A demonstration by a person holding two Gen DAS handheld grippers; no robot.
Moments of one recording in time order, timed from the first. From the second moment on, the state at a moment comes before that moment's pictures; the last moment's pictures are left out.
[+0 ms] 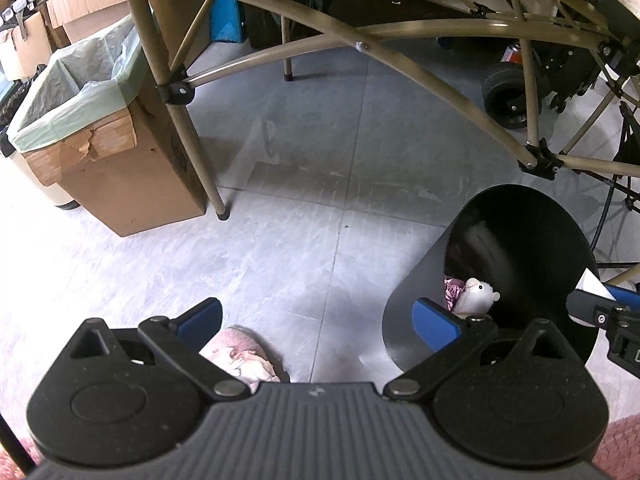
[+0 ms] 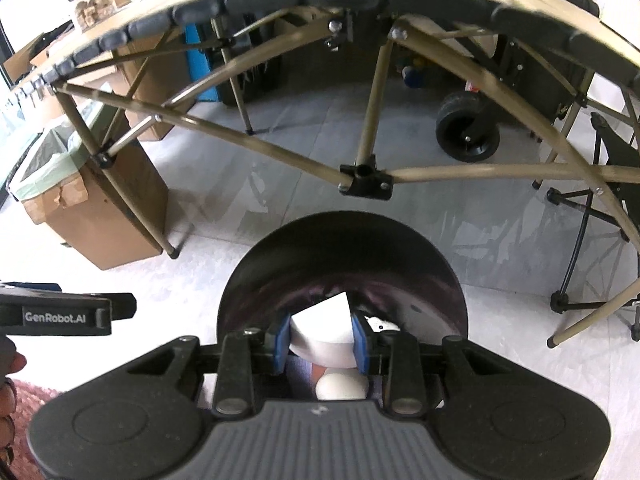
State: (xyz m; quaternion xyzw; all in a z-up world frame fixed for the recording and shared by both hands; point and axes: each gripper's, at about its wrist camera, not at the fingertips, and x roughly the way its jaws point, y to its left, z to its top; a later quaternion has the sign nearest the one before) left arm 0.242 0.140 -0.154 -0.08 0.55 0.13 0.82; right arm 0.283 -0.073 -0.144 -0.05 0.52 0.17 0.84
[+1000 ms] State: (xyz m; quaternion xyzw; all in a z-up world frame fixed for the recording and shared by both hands) left arm 0.242 0.148 -0.164 -0.09 0.56 0.12 0.81; right arm 0.296 -0.060 -0.180 -0.07 0.55 0.14 0.82
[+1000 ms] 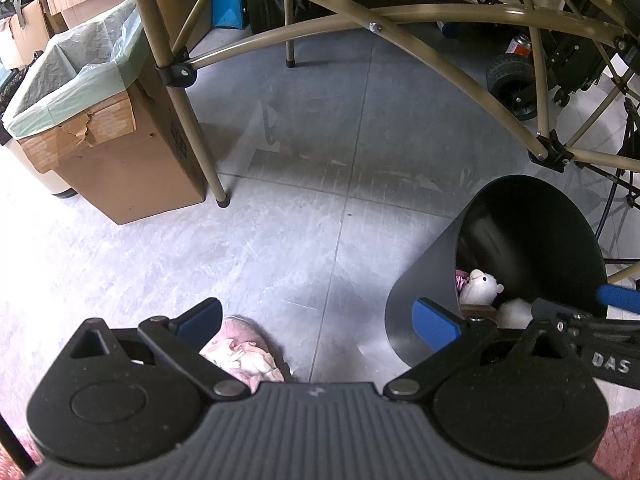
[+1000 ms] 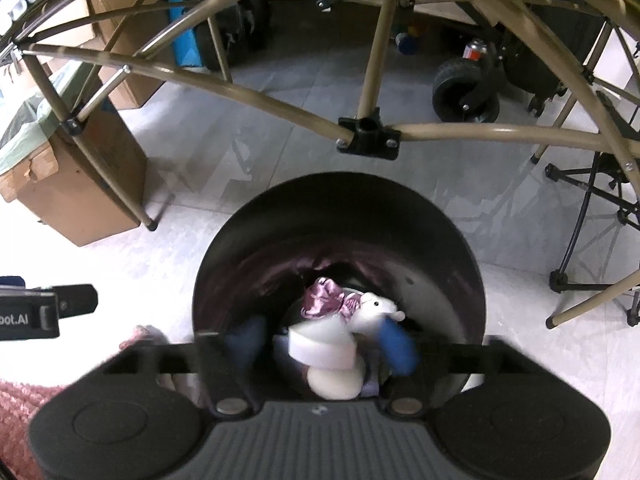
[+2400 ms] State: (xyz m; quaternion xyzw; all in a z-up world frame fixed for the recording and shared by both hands) left arm 0.221 0.100 -0.038 -0.08 0.42 0.08 0.90; right arm 0.258 -0.131 -0.057 0.02 0.41 0.16 0.90
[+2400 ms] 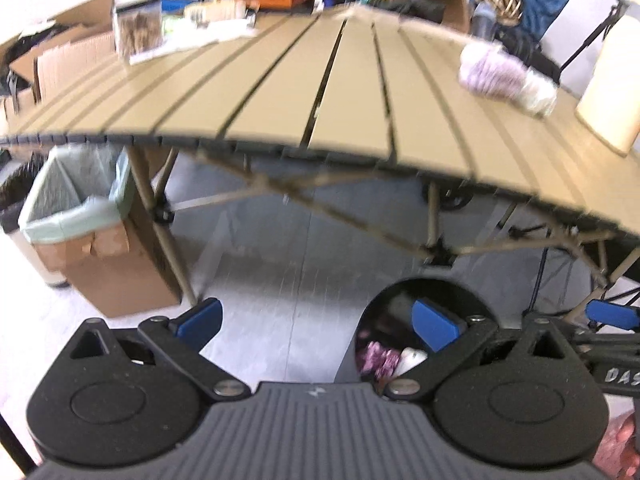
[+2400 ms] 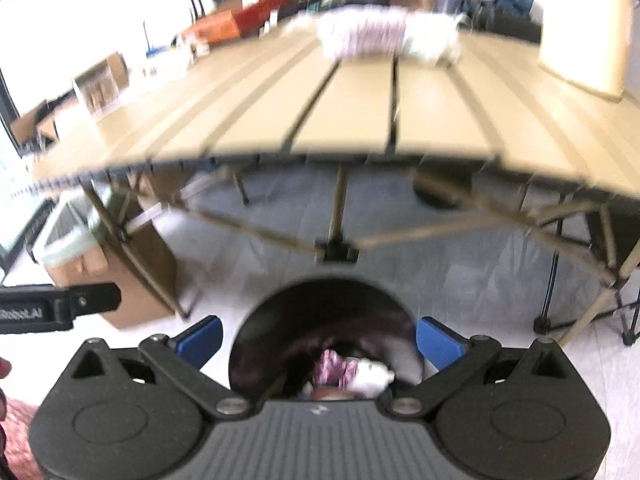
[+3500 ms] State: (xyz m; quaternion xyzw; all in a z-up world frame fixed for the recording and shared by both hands) left arm 0.488 -0.040 0.023 0.00 0.31 0.04 0.95; right arm 0.435 -0.272 0.003 0.17 0.23 0.00 0.96
